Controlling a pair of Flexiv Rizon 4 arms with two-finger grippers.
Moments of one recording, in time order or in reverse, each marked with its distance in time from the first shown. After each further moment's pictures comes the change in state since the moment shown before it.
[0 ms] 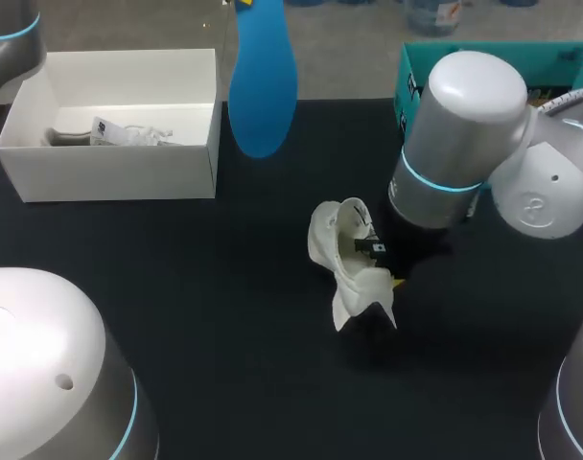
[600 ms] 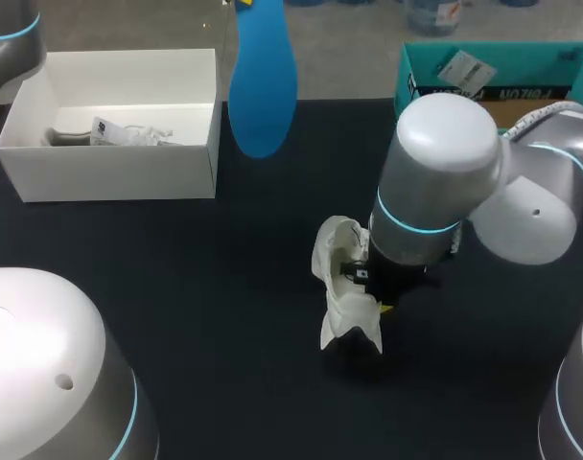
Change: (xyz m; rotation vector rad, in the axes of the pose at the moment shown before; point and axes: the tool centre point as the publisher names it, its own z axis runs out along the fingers) left arm 0.000 0.000 0.000 0.000 0.000 0.000; right arm 0.016 -0.030 0.022 -0.042 -0.049 0.155
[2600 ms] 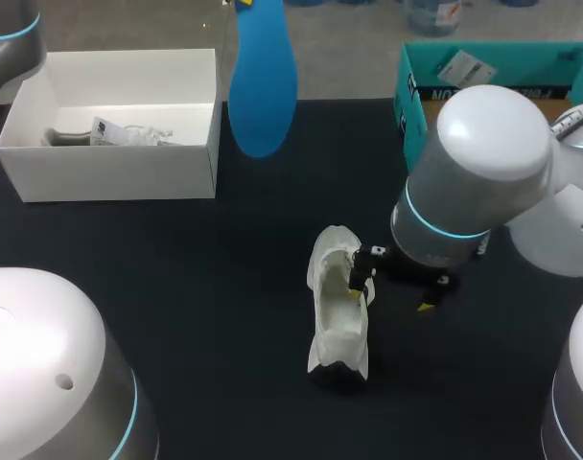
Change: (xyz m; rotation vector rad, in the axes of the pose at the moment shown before) left arm 0.000 0.000 0.000 0.000 0.000 0.000; right arm -0.008 -0.010 -0.052 -0.084 0.051 0.037
